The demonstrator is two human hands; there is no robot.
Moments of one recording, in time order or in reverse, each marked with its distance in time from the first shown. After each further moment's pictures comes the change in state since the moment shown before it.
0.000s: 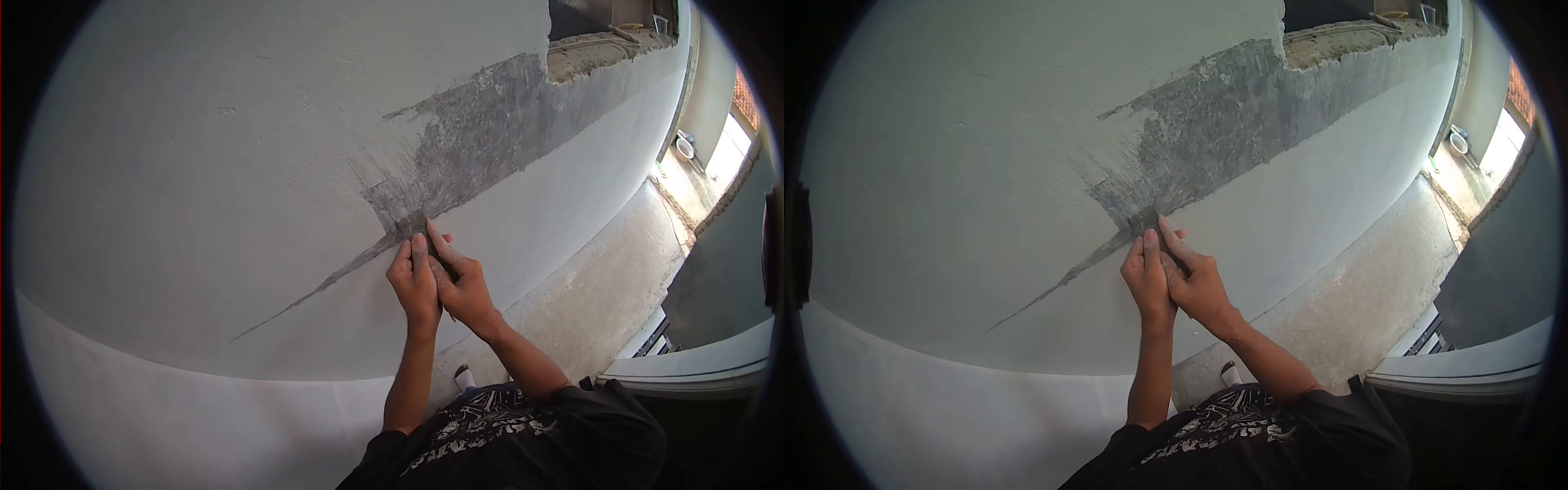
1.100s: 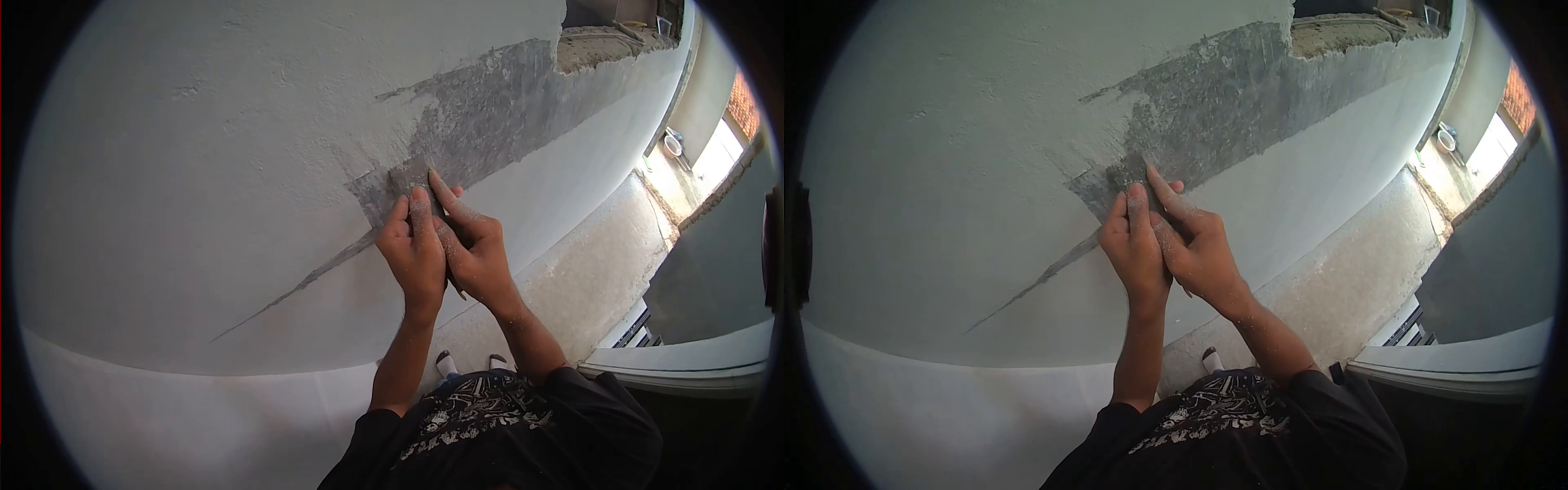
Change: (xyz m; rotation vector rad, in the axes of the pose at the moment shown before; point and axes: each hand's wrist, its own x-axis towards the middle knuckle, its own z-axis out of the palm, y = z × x) left_hand 0.024 0.033 0.036 0.010 -0.019 0.100; right_hand 0.035 -0.048 -0.028 0.024 -0.046 0.015
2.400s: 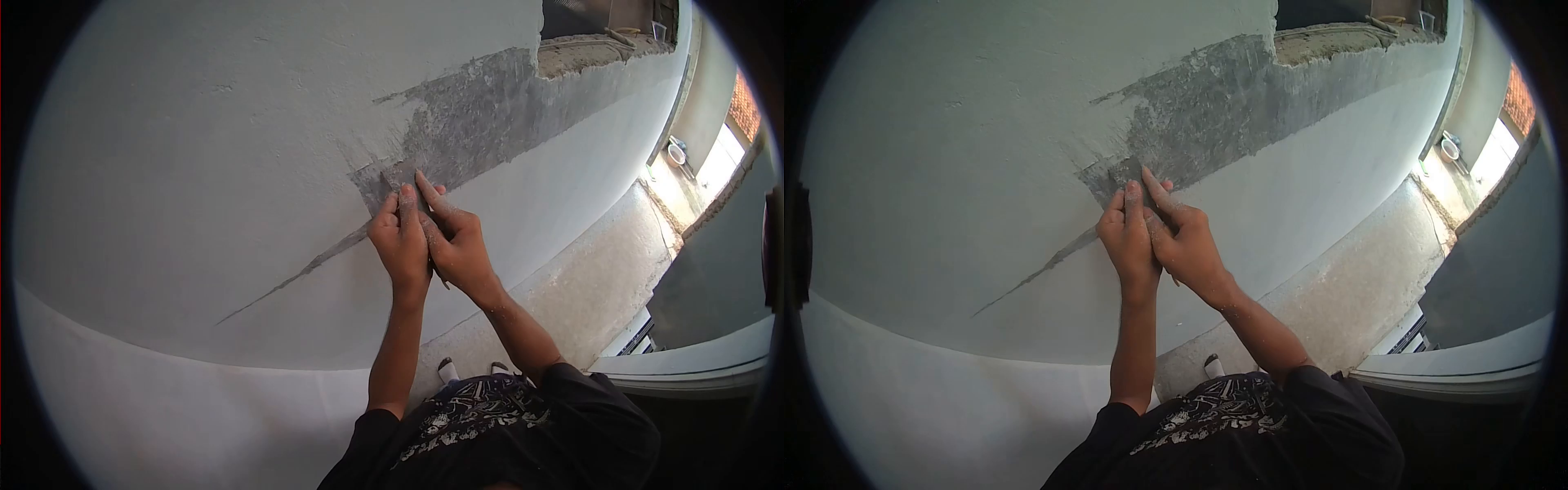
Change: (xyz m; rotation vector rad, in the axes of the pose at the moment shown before) left_hand -0.008 0.001 -0.008 -0.047 -0.009 -0.023; right_hand -0.015 -0.003 0.005 -0.011 -0.002 0.000
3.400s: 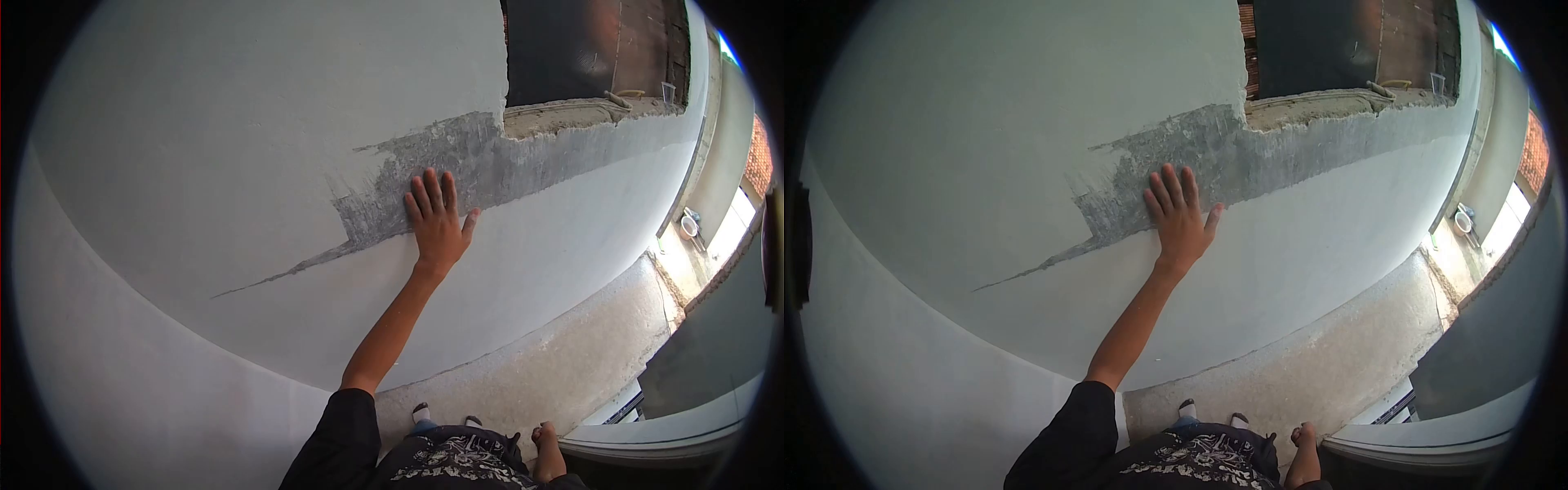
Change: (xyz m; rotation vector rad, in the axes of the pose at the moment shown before) left_hand 0.041 -0.080 0.099 1.598 0.054 0.832; right_hand -0.474 0.442 -0.379 0.627 1.025 1.645
